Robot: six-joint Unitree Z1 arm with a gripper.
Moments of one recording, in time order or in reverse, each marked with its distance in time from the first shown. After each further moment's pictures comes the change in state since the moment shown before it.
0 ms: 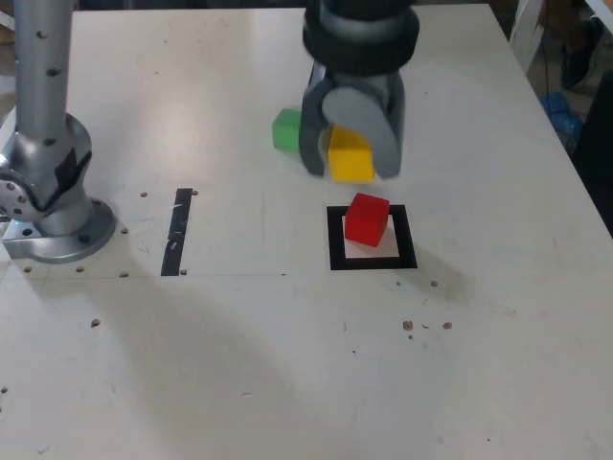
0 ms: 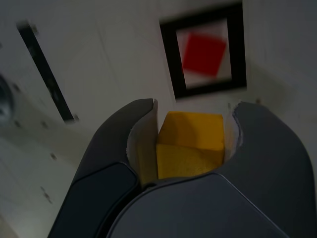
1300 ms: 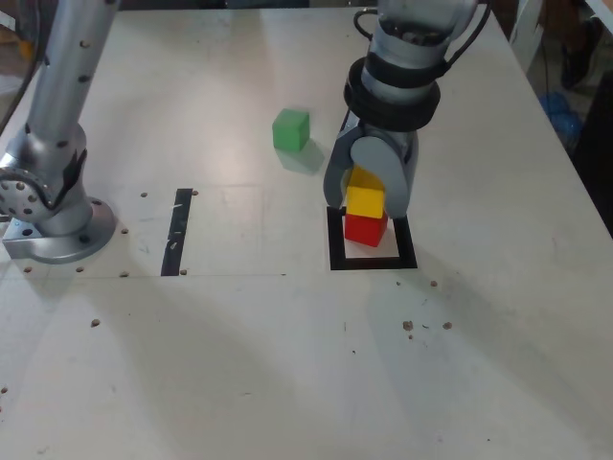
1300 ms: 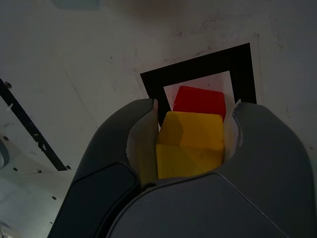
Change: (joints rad) arm 0.128 0.155 0.117 -0.194 -0.048 0.201
